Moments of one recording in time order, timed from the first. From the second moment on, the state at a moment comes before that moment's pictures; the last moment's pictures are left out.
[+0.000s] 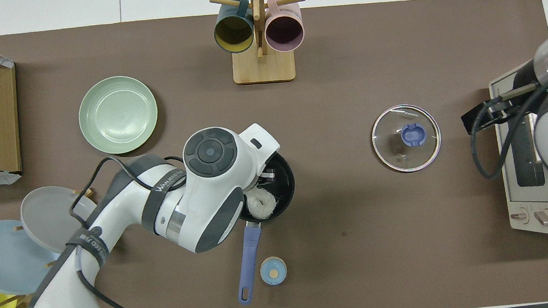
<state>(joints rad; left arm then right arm) -0.61 0.20 -0.06 -1.89 -0.09 2.06 -0.48 0.13 0.02 -0.06 -1.56 -0.04 1.45 -0.11</state>
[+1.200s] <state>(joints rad) -0.08 0.22 -0.04 -1.58 -0.17 1.78 -0.06 0.08 0.01 -0.06 -1.57 -0.04 1.38 -0.04</state>
